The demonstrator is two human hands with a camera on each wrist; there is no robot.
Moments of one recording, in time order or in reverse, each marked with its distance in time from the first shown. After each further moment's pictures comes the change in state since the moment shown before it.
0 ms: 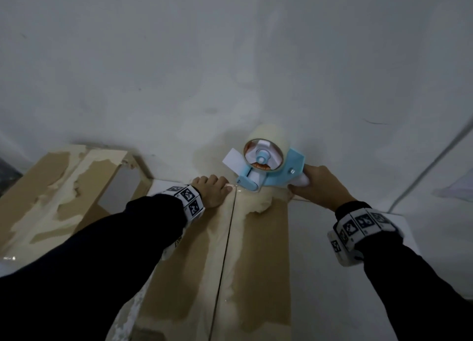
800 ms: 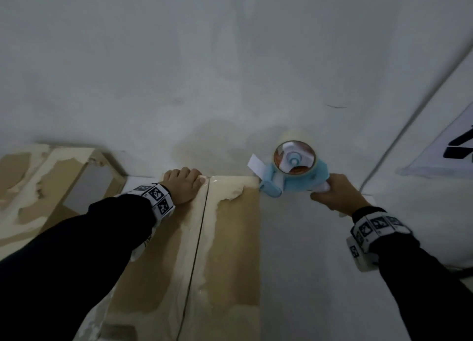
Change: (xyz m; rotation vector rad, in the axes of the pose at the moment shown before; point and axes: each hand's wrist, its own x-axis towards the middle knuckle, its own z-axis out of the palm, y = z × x) left_hand 0.013 -0.009 0.024 -0.009 0.140 0.040; right_hand -0.062 0.077 -0.033 0.102 0.014 0.299
